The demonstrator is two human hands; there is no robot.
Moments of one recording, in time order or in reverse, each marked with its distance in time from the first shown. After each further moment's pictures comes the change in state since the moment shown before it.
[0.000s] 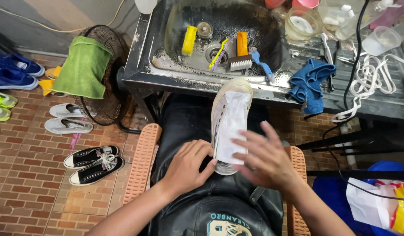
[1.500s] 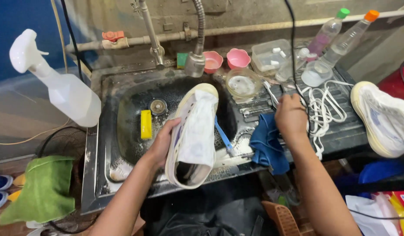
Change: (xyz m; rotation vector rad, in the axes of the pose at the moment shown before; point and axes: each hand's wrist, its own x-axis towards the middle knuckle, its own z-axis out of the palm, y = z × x) left_hand 0.257 -0.140 0.024 -1.225 -0.223 -0.886; right_hand -0.038 0.282 -0.030 -0.623 -0.026 1.250
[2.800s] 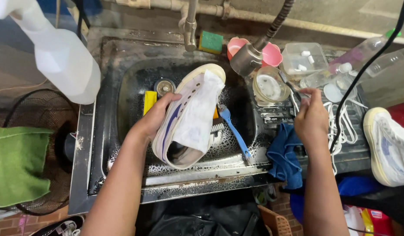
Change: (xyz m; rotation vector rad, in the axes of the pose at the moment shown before) left_hand 0.033 0.044 -0.055 -0.002 0.155 -0.184; right_hand 0.021 -0.086 -0.055 0.316 -0.198 0.145
